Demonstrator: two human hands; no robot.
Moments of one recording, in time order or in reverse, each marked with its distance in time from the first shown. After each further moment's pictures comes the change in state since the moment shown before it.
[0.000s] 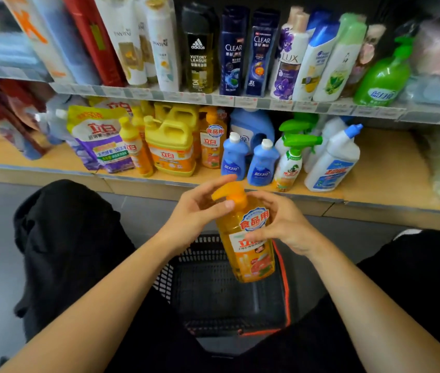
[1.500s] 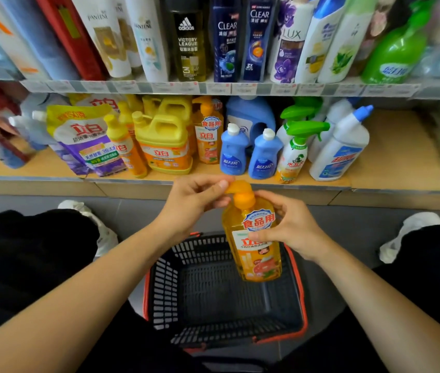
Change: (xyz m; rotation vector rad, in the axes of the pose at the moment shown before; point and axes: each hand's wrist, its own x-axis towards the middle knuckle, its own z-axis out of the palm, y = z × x) left_hand 0.039 -0.018 -0.026 -0.077 0.066 -0.112; right_hand 0.005 0.022 0.003 -0.140 0.149 0.003
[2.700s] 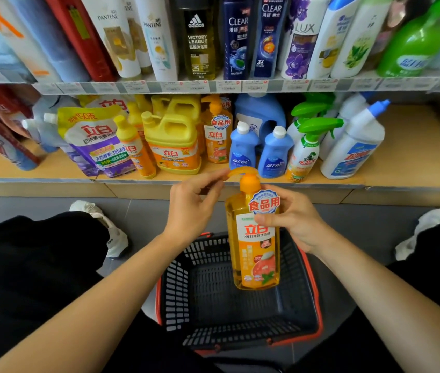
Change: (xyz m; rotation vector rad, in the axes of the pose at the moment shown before) left_hand -0.001 -0.015 -0.024 0.657 0.202 0.486; right_hand 0.021 0.003 0.015 0.330 0.006 0.094
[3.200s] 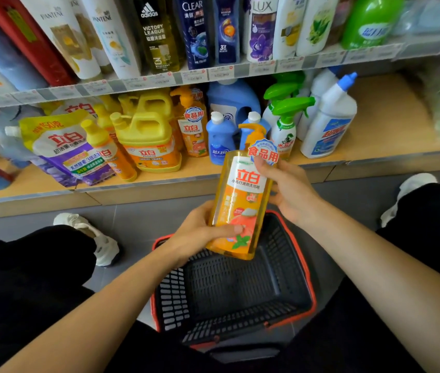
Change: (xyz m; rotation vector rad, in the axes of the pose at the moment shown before) left_hand -0.033 -0.006 0.026 -0.444 -0.624 -0.742; right_hand 0.002 -0.028 -0.001 0.253 0.373 0.105
